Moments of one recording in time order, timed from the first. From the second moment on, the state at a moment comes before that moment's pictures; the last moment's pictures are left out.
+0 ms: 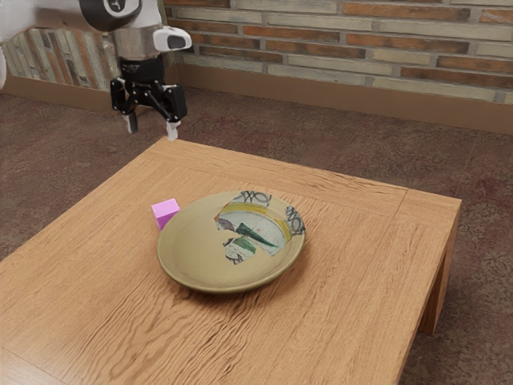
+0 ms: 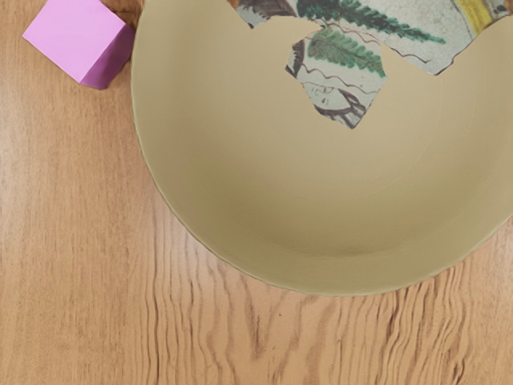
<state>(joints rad) -0.19 0.17 0.21 -1.36 -0.02 1.42 -0.05</state>
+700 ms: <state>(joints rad) -0.19 0.40 0.38 -1.33 -0.17 1.59 -0.44</state>
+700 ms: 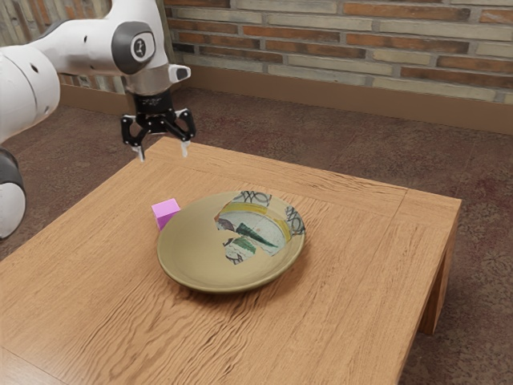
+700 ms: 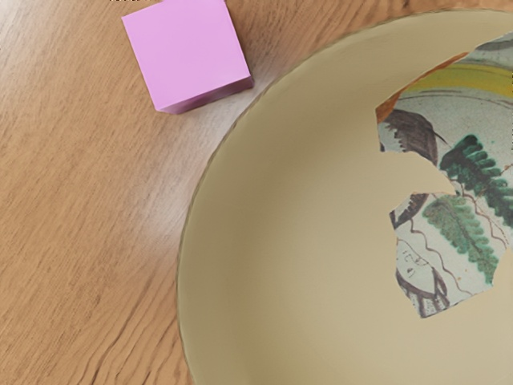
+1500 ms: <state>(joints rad) -0.06 0.71 0.42 -1.18 -0.24 1.67 -0.79</state>
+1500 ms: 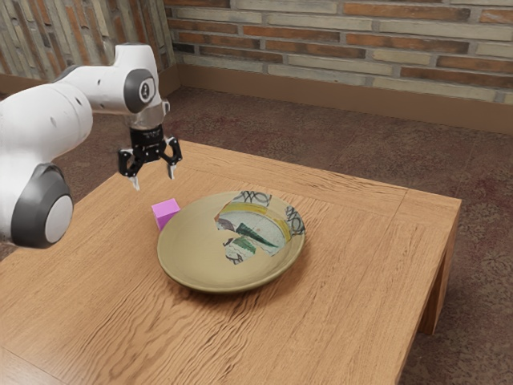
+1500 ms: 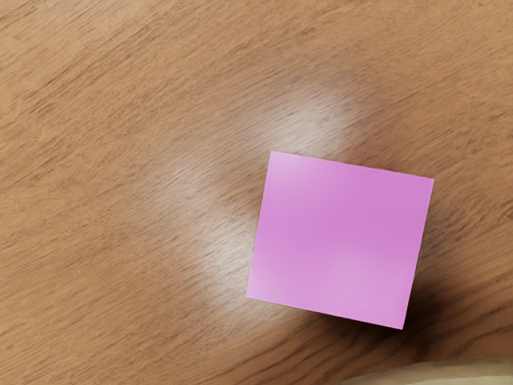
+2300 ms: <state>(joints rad) 0.00 0.87 0.40 -1.08 -0.28 1.75 -0.85</state>
